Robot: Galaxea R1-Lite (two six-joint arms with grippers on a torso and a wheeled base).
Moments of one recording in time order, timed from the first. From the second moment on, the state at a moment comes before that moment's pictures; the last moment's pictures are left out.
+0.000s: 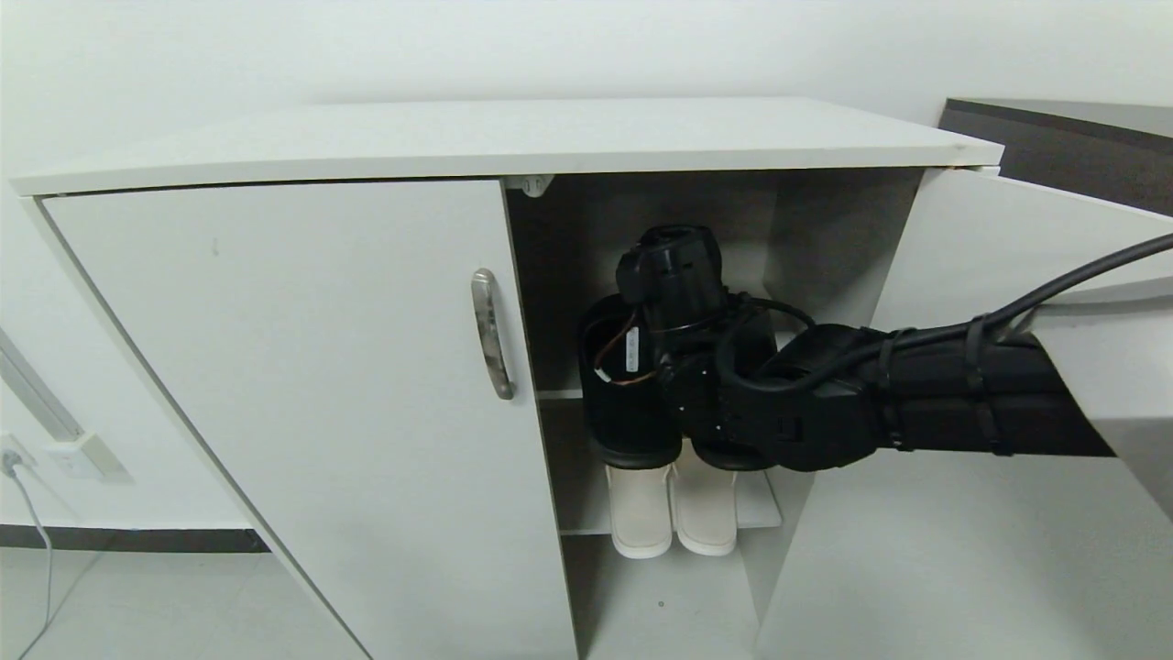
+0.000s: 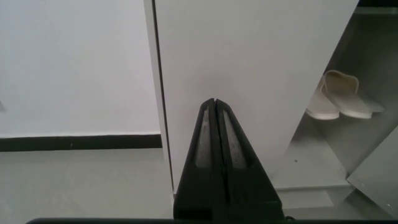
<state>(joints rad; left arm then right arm) 0.00 0.00 0.00 0.00 0.03 -0.02 0.84 2.13 -1.69 -0.14 -0.78 0.27</state>
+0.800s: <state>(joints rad) 0.00 0.00 0.00 0.00 0.03 -0.02 0.78 2.26 -1.98 -0.01 -0.76 0.23</state>
